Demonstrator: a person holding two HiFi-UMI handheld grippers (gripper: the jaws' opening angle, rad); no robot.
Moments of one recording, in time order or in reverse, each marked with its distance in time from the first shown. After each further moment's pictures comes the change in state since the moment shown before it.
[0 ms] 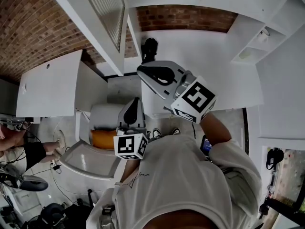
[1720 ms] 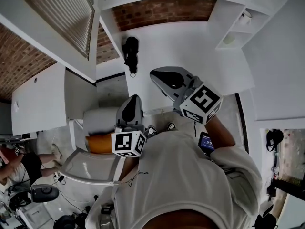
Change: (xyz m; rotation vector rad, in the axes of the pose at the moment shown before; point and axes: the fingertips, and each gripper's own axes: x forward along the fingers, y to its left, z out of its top) left arm 0.023 -0.048 -0.013 -0.033 0.035 -0.151; right arm -0.088 -0.028 -0.050 0.084 0.124 -0.199
